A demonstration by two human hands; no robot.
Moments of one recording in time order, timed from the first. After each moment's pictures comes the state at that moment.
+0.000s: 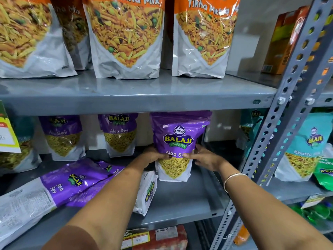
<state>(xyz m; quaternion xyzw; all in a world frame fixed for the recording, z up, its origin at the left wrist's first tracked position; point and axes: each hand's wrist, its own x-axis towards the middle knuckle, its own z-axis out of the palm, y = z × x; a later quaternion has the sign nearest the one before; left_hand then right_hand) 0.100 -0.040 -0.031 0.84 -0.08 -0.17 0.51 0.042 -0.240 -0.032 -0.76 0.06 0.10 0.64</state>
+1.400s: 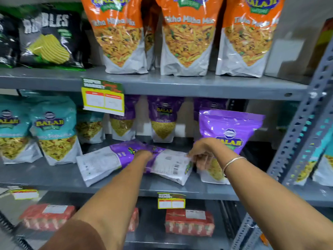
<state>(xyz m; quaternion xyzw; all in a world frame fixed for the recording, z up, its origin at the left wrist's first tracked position) -0.006 0.118 -0.029 0.85 0.19 -0.12 0.48 -0.008 -0.079 0.027 -0.91 0.10 0.34 0.22</state>
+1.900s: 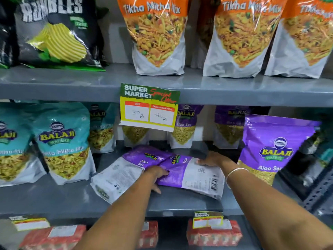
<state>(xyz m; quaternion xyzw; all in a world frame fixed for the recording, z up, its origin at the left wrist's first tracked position) 0.053 0.203 -0.073 0.76 0.16 -0.29 0.56 0.068 -0.021 -0.043 -0.96 0.09 0.15 0.22</state>
